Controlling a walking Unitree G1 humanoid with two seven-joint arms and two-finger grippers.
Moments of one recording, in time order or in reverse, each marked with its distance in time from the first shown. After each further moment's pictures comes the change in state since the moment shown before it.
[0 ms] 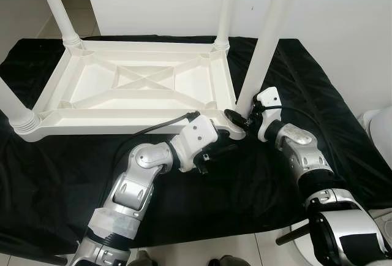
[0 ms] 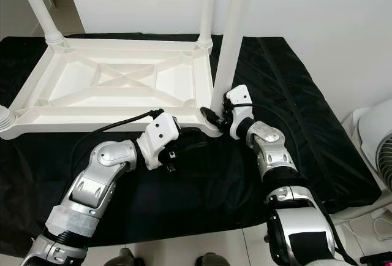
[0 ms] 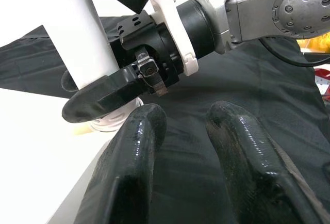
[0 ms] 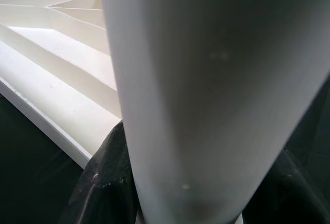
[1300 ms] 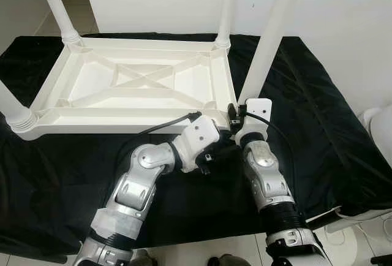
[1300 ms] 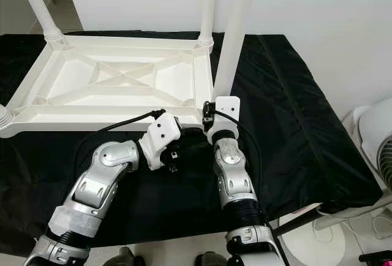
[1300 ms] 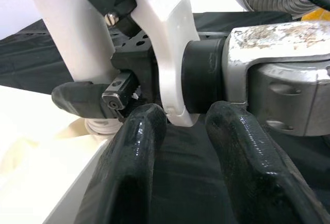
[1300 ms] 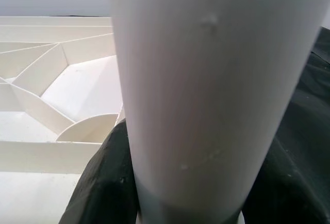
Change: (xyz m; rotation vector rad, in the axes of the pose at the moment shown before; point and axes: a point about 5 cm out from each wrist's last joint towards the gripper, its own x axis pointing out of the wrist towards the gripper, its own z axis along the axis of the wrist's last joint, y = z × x) left arm 0.002 -0.001 0.000 -0.013 -0.007 -0.001; right arm 0.005 0.060 0.006 0.153 -0.104 -0.667
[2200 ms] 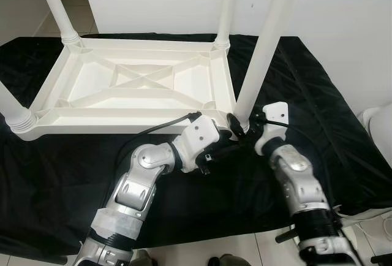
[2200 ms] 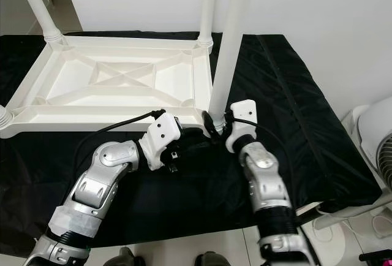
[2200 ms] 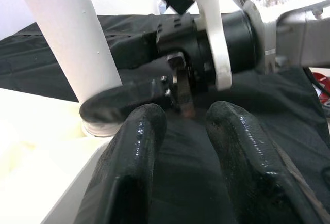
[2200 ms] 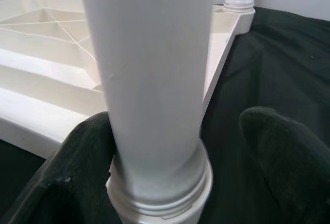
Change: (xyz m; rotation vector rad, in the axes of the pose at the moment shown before) left arm 0.000 0.000 0.000 -0.002 -0.002 -0.001; right arm -0.006 -0.051 0.000 -0.078 0.045 0.413
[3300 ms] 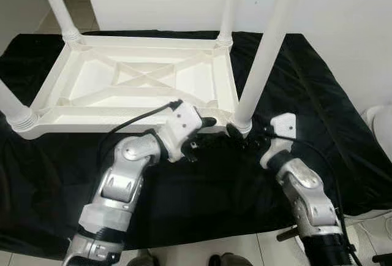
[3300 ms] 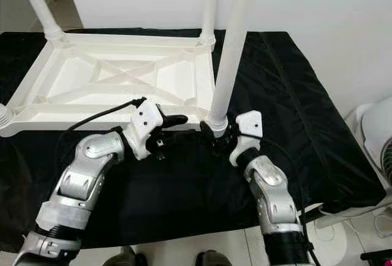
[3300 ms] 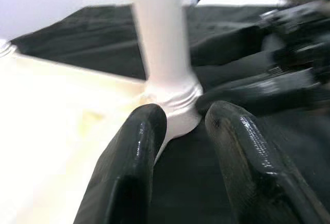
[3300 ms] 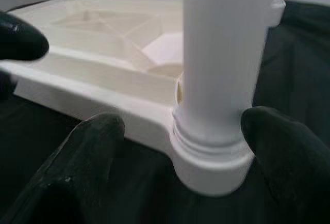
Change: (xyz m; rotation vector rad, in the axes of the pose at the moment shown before) left arm -0.025 0.032 -0.001 0.023 0.042 0.117; right arm -0.040 0.024 0.001 0.043 -0.017 0.063
